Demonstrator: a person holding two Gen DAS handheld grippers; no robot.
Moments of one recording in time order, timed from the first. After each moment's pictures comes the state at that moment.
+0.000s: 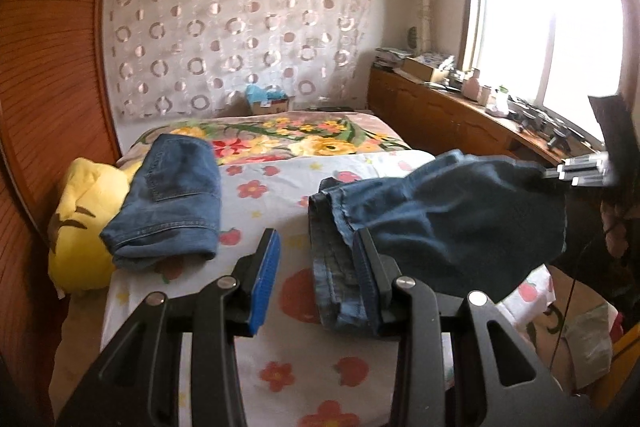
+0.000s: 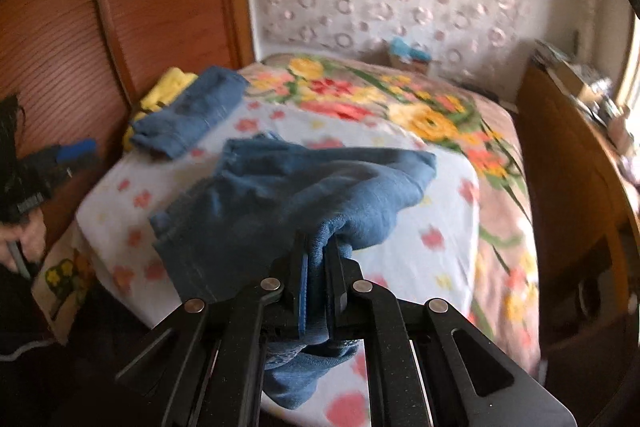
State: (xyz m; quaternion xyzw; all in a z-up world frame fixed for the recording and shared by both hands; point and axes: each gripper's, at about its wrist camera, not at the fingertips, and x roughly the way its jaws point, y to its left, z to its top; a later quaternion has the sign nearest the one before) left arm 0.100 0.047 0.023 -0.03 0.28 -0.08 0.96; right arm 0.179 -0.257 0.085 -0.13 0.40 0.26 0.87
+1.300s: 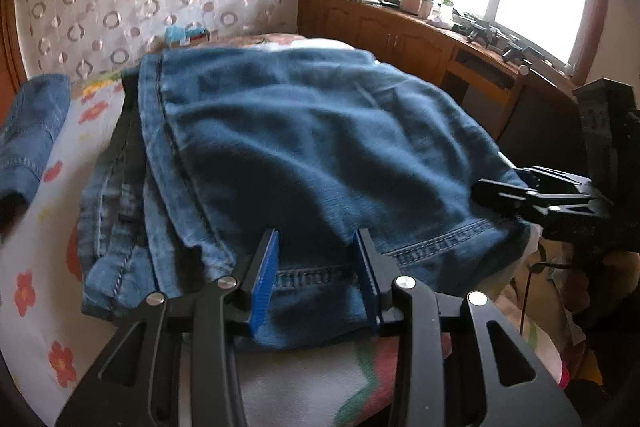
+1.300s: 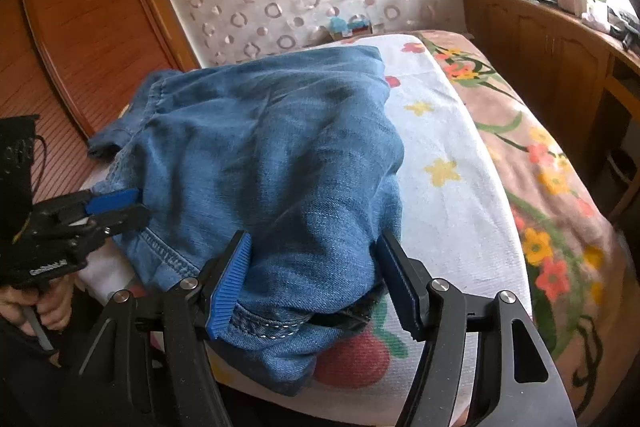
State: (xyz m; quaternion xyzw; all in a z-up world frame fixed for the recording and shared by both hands) left arm 0.137 -0.110 -0.086 0.01 0.39 -0.19 0.90; right arm 0.138 -0.336 -0.054 0.05 0.40 0.21 0.89
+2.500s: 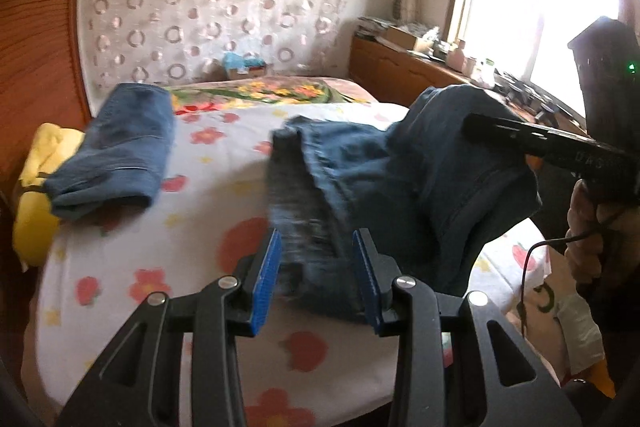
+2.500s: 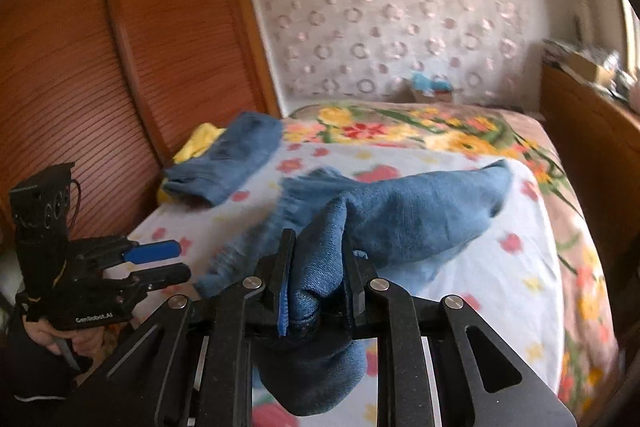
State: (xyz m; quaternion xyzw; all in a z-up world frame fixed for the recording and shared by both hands) left arm 0.089 0.012 -0.029 -0.04 0.32 -0.10 0.94; right arm 0.162 -0.190 0.059 -0.03 0.30 0.35 0.89
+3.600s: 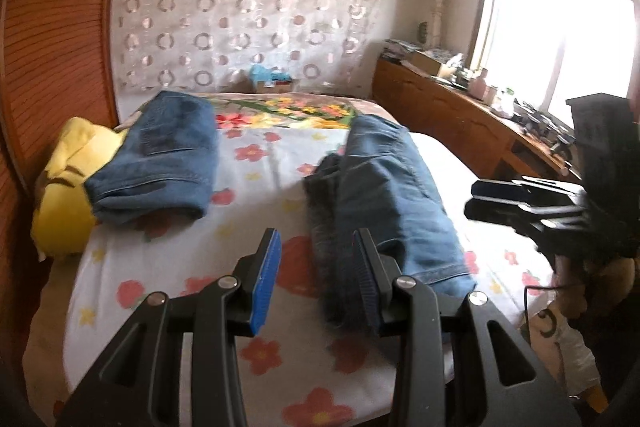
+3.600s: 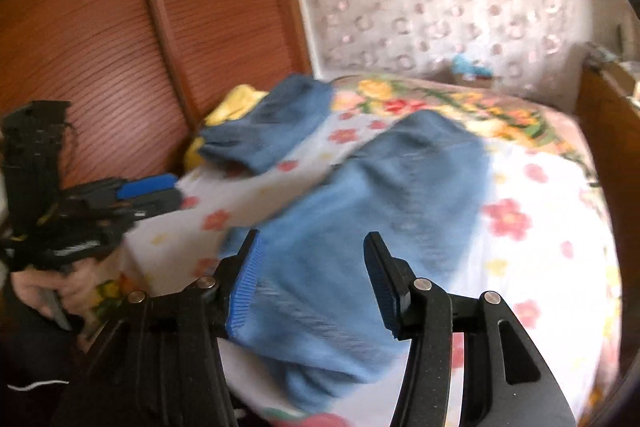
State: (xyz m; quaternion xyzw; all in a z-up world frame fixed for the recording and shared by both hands) left arm 0.099 0.038 -0.020 -0.06 0.30 -0.08 0.95; right arm 0.162 -0.161 0.036 -0.06 0.35 0.36 0.87
